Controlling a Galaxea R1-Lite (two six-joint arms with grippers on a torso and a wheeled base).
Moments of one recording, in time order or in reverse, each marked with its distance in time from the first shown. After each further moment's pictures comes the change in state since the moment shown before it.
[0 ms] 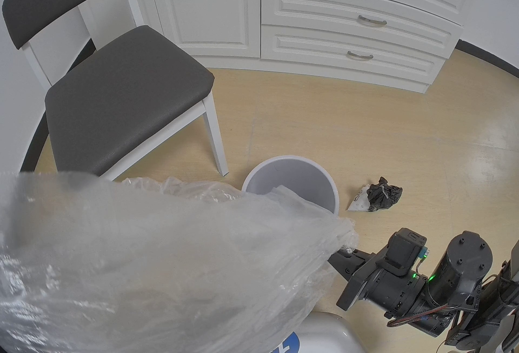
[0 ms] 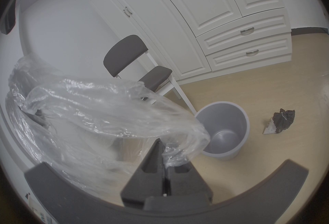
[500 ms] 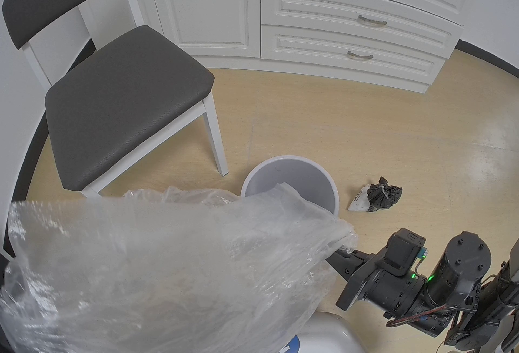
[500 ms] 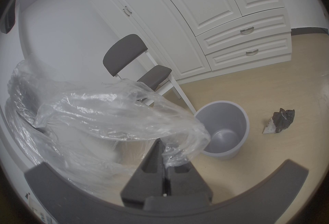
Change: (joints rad) left arm -0.002 0.008 0.029 0.002 -0.001 0.007; right arm -0.002 0.005 0.000 0.000 0.000 0.000
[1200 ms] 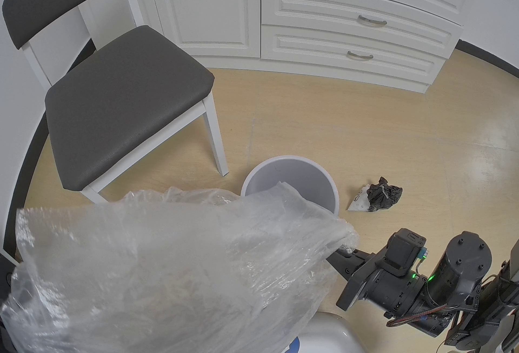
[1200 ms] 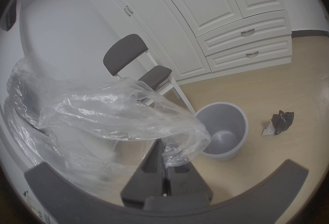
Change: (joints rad) left arm -0.009 0.013 -0.002 0.002 0.001 0.016; right arm 0.001 -0.002 0.000 0.000 -0.006 -0.018
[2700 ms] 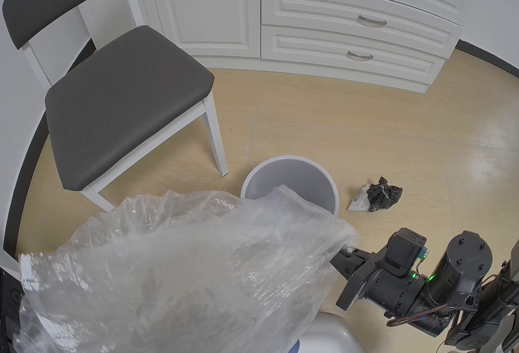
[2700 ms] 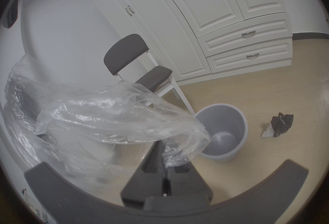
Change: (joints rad) left arm -0.021 -0.014 0.034 -0.002 -0.032 0.018; right arm 0.001 -0.002 -0.001 0.000 -0.003 -0.017
